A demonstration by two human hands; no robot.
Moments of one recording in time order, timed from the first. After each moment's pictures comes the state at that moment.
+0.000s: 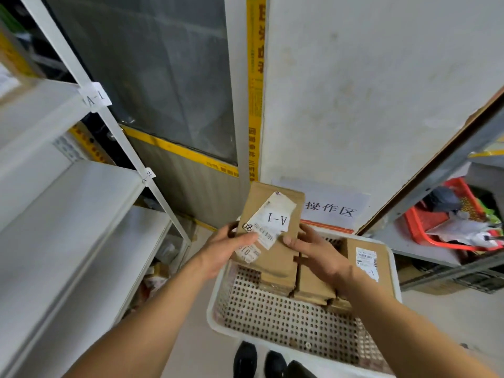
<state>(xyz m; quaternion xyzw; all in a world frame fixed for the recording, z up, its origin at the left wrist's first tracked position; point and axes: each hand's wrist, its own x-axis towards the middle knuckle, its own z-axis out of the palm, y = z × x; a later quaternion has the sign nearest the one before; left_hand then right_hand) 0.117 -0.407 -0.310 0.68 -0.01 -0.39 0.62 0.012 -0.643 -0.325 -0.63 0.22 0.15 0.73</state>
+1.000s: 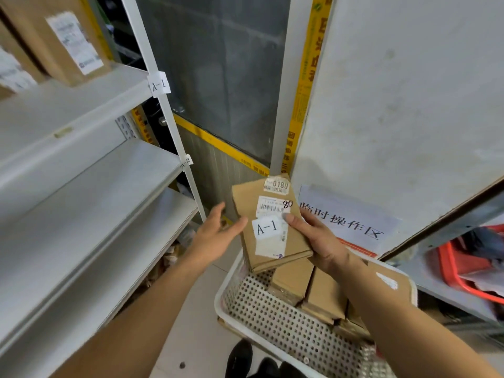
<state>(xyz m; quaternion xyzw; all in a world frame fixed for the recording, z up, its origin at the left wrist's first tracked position) 0.090 -0.353 -0.276 0.85 0.04 -0.20 0.49 0.065 -0.619 -0.311 -0.57 0.16 0.16 0.79</state>
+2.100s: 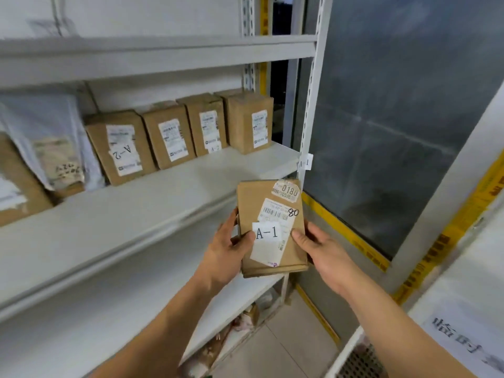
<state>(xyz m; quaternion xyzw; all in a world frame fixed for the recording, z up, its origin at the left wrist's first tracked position) 0.103 -0.098 -0.179 0.77 0.06 0.10 0.62 0.161 -0.324 -0.177 -0.72 -0.07 0.14 0.68</state>
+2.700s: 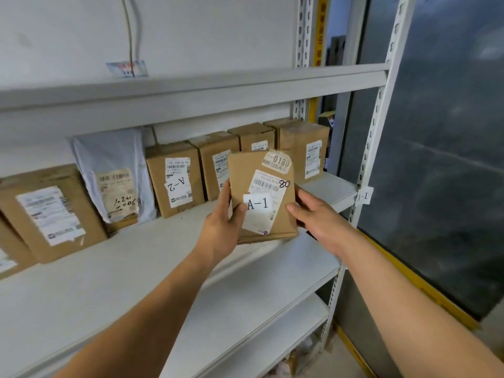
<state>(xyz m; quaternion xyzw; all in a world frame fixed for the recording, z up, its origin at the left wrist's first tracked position) 0.183 0.072 -0.110 0.86 0.08 0.22 0.46 0.284 -0.146 -0.104 -0.75 -0.23 0.15 0.60</state>
